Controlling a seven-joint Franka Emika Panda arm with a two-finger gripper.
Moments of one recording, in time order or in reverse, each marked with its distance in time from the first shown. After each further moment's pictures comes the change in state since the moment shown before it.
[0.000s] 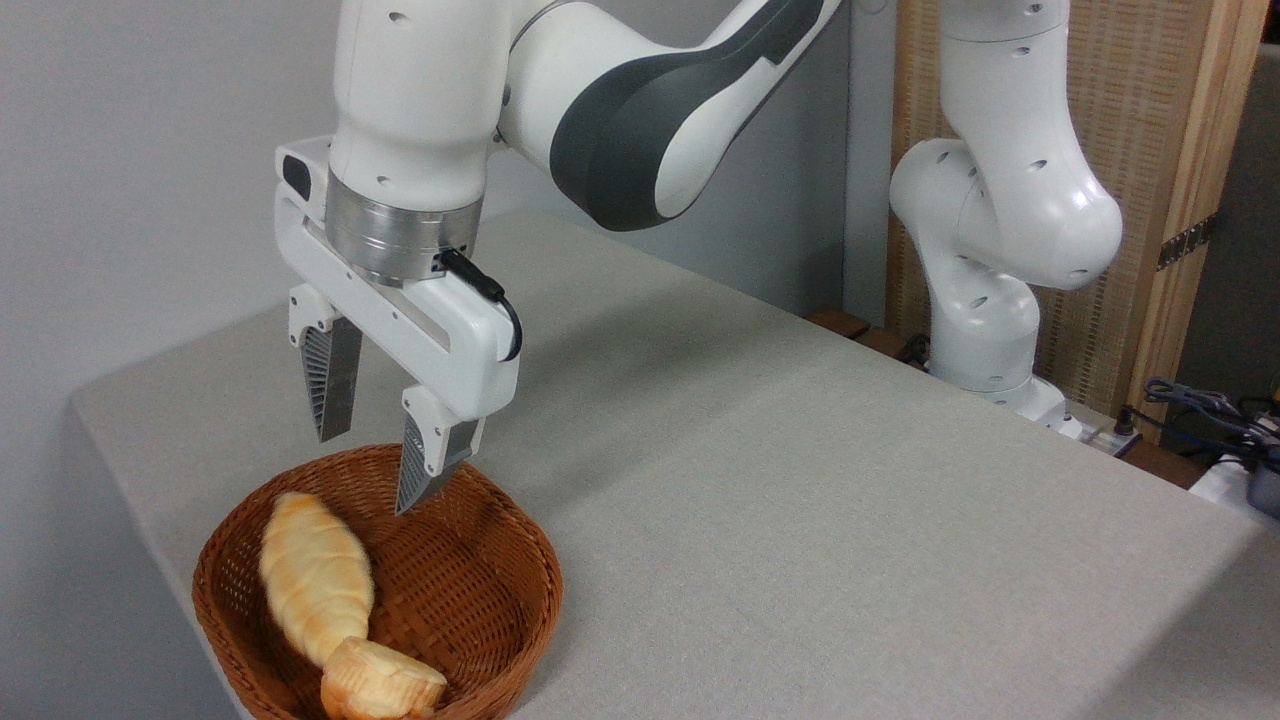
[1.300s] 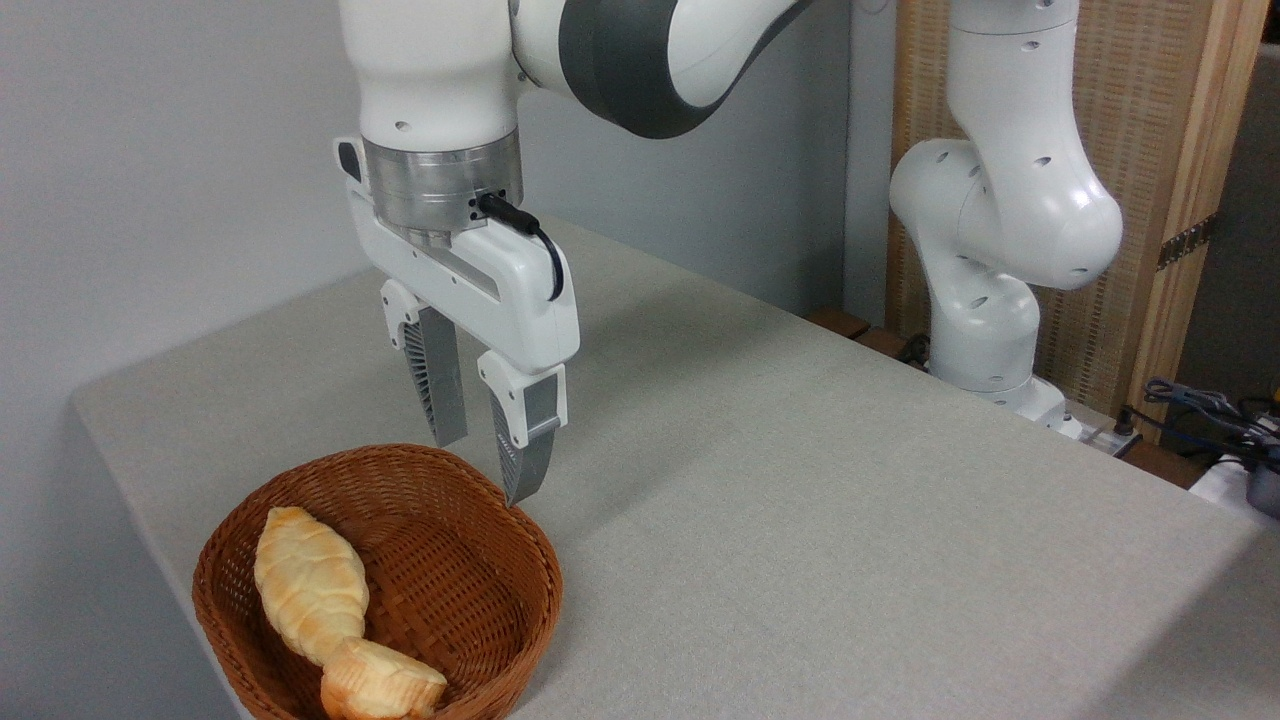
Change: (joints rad) arm 0.002 -0.060 0.003 0.010 0.284 -0.208 0.033
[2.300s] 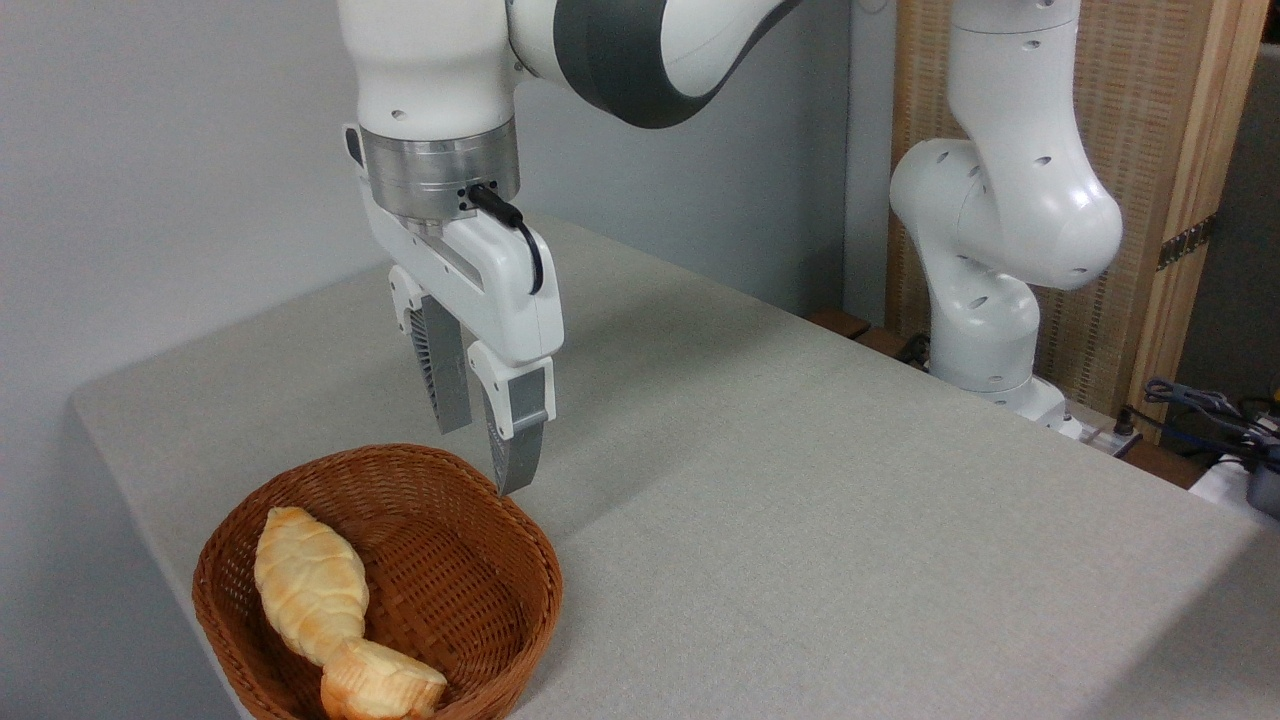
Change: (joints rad) arm -0.005 -0.008 -0.008 0.000 0.000 -0.011 0.079
